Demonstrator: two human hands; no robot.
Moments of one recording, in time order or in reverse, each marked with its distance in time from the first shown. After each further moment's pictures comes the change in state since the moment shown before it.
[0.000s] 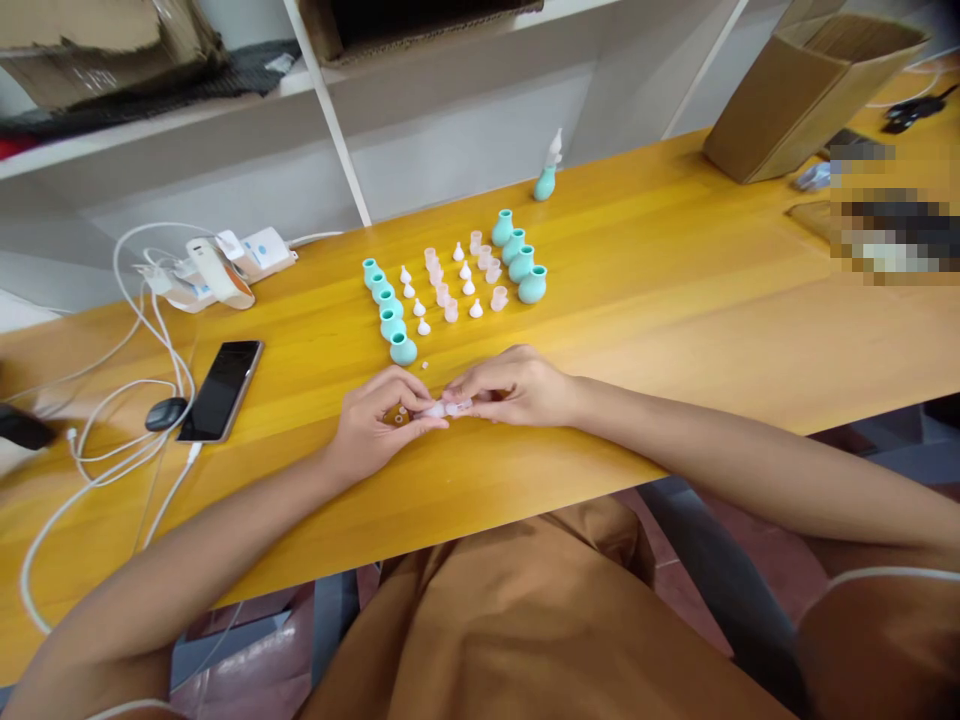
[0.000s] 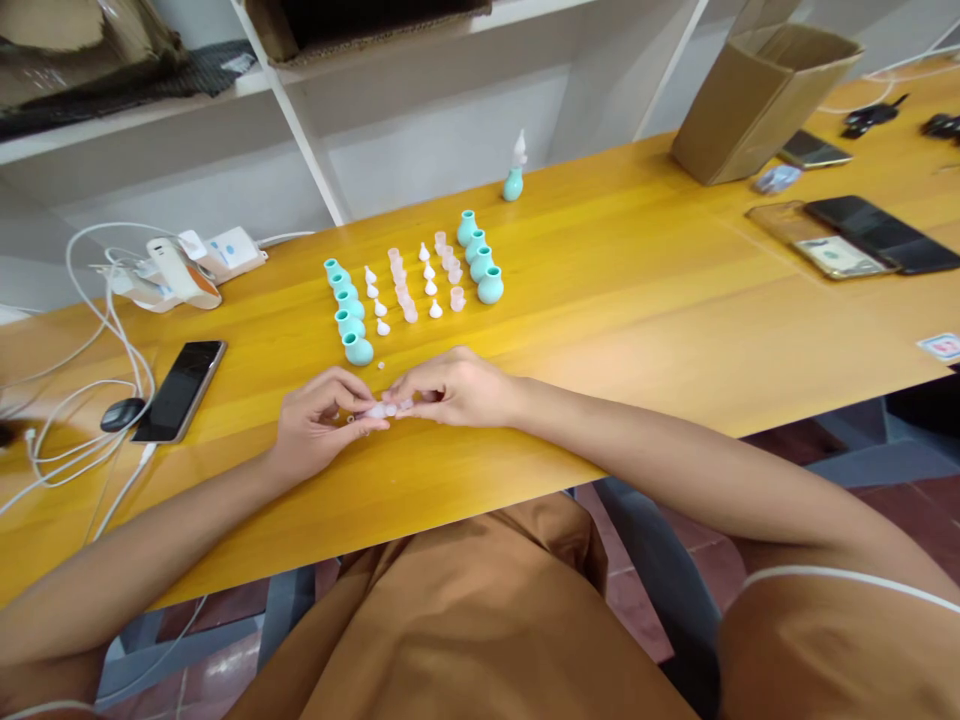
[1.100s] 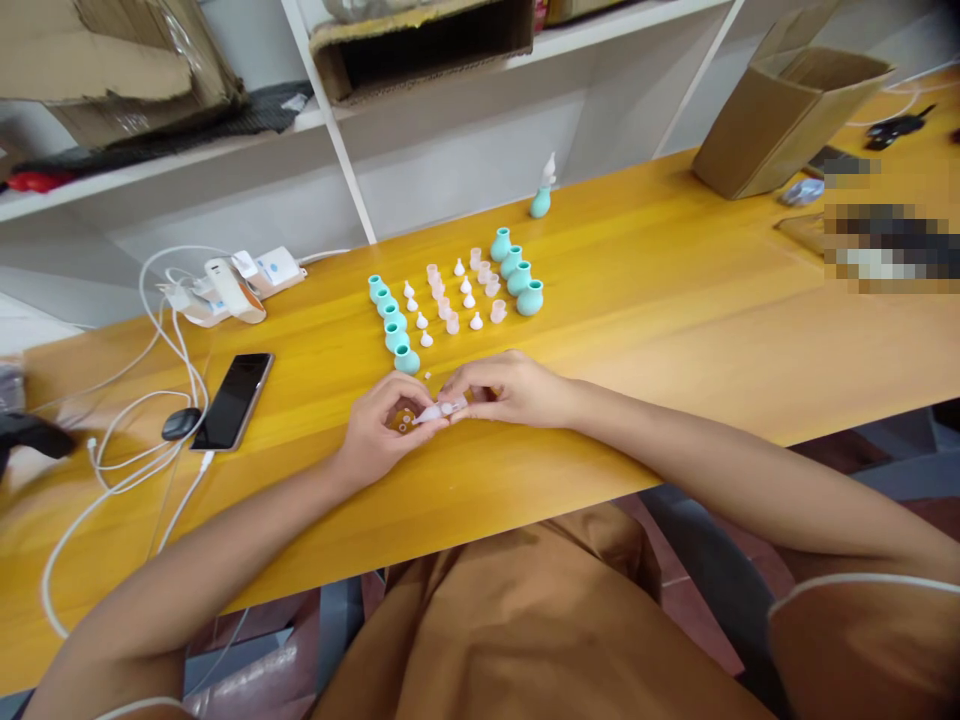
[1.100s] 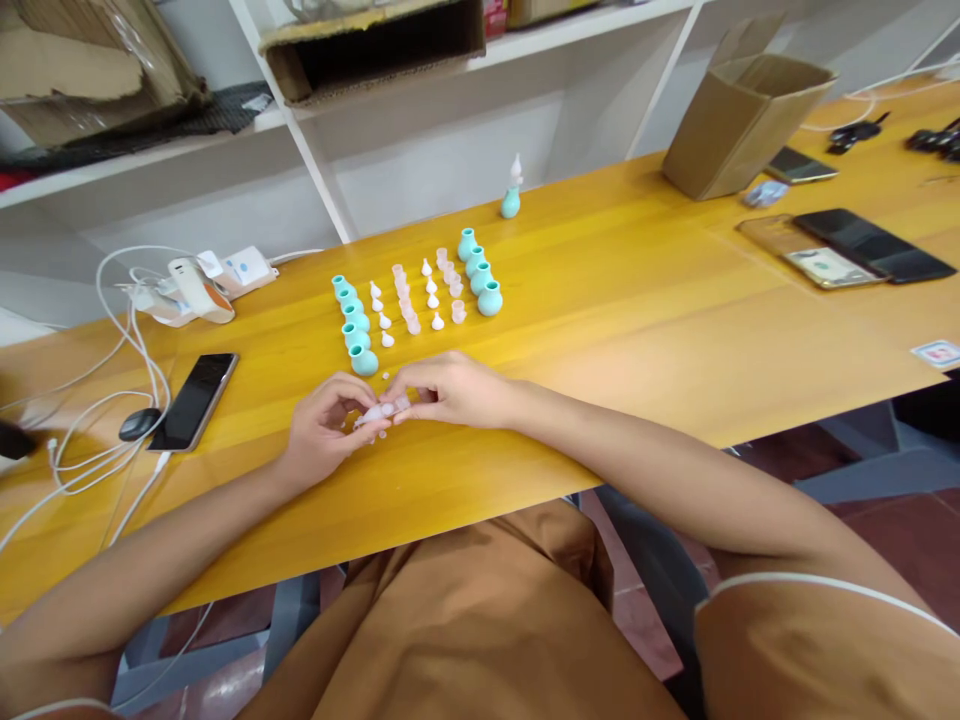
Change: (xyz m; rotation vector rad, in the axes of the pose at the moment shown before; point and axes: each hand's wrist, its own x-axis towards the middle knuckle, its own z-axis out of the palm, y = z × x) left_hand -0.004 -0.005 0.004 -0.104 0.007 -0.134; right_hand 0.011 0.001 -0.004 0.005 -0.074 0.059
